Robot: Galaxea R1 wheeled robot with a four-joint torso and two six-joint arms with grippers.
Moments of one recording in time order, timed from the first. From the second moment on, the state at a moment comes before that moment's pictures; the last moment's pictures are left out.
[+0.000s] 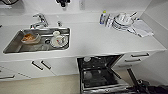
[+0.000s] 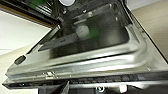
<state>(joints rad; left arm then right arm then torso) 1.52 3.01 -2.73 0.93 -0.18 -0.84 -0.61 2.06 -1.56 -0.08 -0.25 0.32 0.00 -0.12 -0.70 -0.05</state>
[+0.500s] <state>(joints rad) 1.51 3.01 -2.74 0.93 -0.18 -0.85 -0.93 1.99 -1.53 -0.11 -0.24 0.31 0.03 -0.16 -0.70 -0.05</state>
